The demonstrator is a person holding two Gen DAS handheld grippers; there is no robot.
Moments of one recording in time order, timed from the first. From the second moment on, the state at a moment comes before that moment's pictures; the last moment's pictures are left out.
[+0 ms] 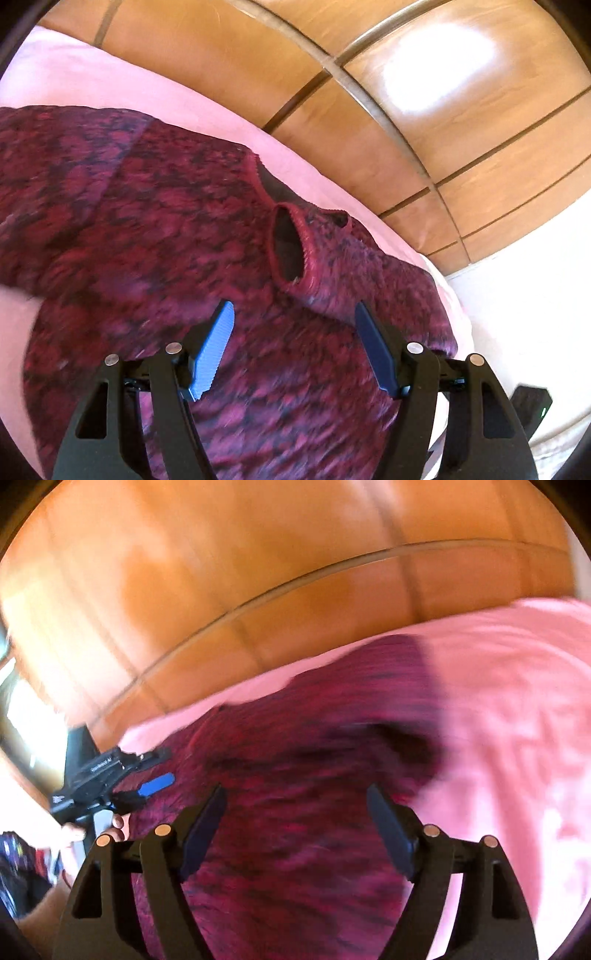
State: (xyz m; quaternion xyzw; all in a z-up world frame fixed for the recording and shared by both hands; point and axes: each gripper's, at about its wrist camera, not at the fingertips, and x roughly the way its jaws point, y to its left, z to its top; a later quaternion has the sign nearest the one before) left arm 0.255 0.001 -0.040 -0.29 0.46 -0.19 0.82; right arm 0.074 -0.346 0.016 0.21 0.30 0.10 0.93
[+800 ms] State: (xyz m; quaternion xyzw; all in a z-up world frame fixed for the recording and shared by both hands) left arm 0.252 0.064 -0.034 -0.21 0.42 -0.06 0.88; right arm 0.152 -0.346 -0.011 0.22 0.35 0.06 0.91
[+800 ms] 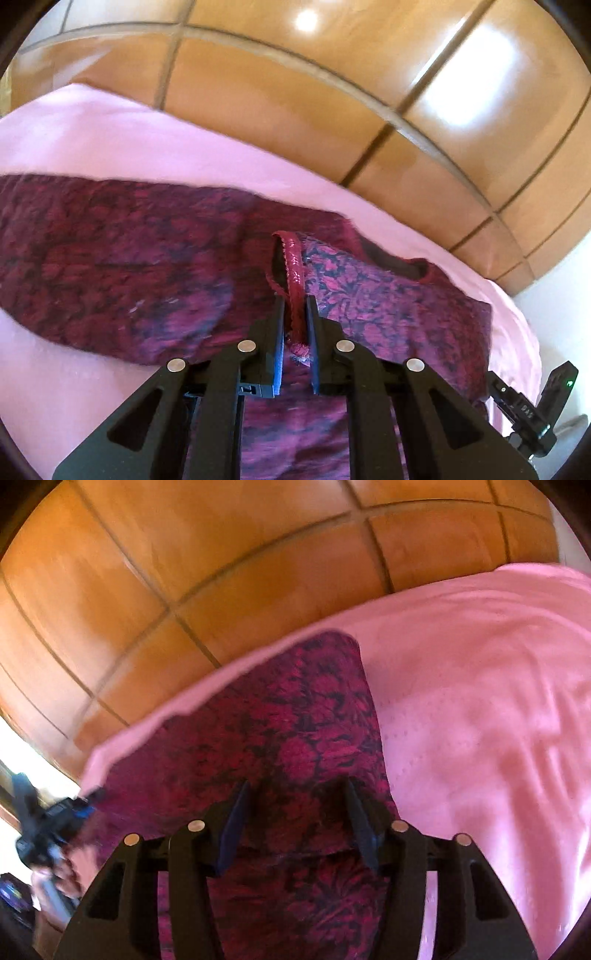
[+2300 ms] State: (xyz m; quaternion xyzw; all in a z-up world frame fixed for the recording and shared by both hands) left arm 0.159 0.236 -0.061 -0.39 0.36 0.11 0.84; right arm 0.135 -0.220 -0.035 0.01 0.35 0.02 0.94
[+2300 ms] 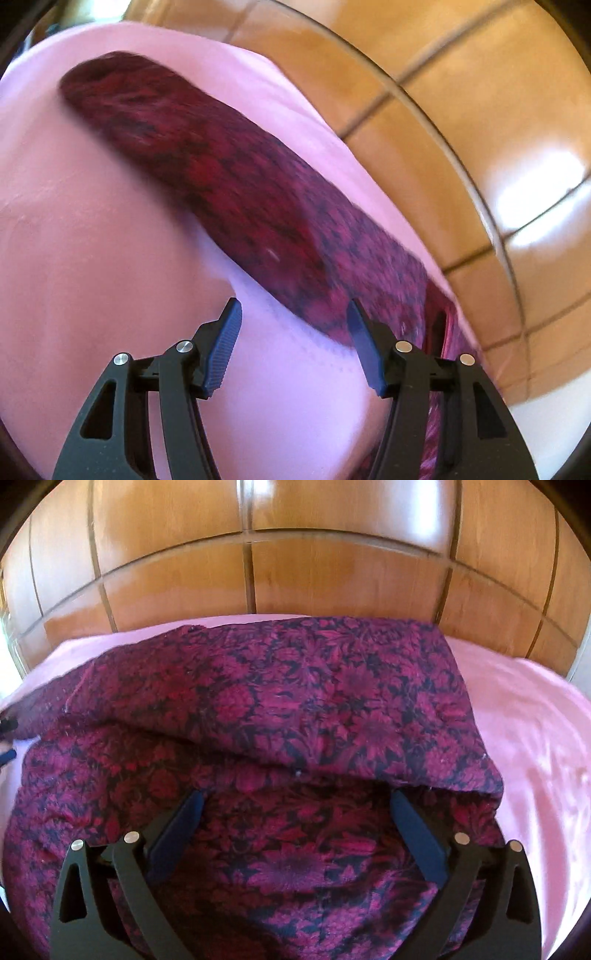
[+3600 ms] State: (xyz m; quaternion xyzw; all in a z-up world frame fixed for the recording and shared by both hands) left arm 0.185 -0.001 -0.002 -0.08 0.33 -0.11 0.93; right arm 0.135 -0.228 -0.036 0.04 0.34 0.04 0.94
